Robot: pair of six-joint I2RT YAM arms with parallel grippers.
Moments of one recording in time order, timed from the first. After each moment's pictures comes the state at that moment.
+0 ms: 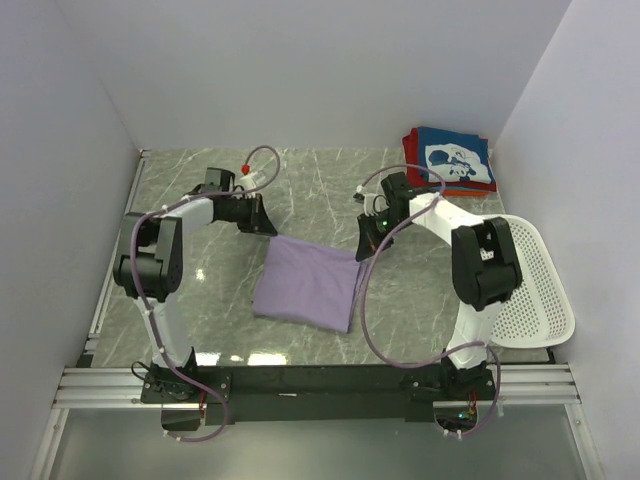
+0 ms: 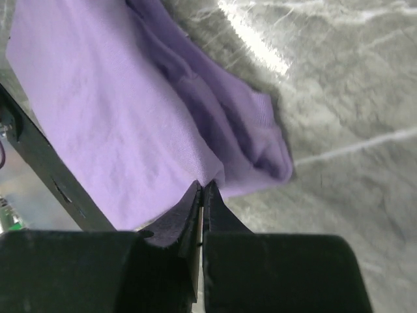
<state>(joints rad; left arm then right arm) -0.15 1.96 1.26 -0.29 0.81 -0.07 0.29 1.90 1.31 -0.71 -0.65 -0.09</state>
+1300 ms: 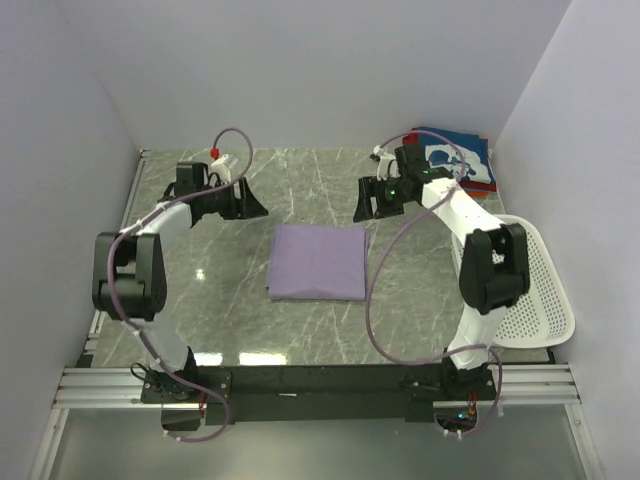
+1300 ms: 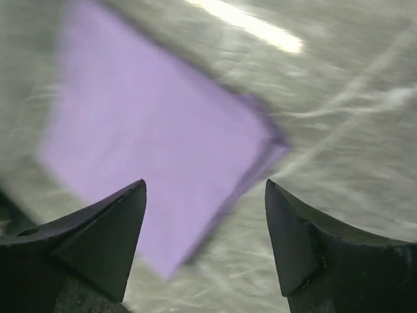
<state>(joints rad) -0.03 1.79 1.17 -0.12 0.77 -0.16 0.24 1.86 1.48 -0.63 -0.45 0.04</state>
